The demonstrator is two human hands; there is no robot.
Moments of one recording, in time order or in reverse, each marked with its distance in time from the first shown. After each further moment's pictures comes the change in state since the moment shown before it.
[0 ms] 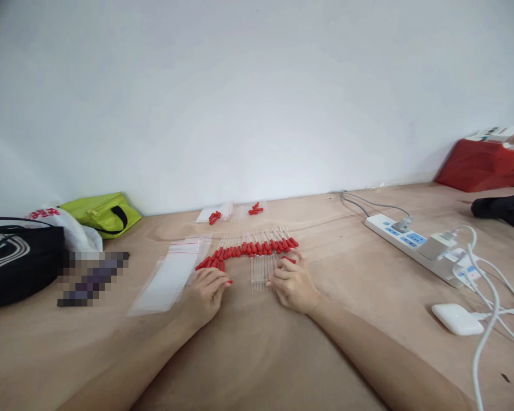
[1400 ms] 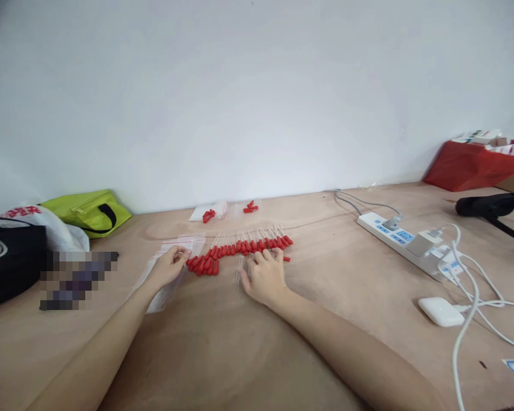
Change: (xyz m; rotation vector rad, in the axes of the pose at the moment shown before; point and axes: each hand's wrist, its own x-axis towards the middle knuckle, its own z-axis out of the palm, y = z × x) left_hand 0.013 -0.107 -0.018 -0.087 -0.294 -0.820; right_hand 0.038 -0.032 0.023 -0.233 -0.203 0.327
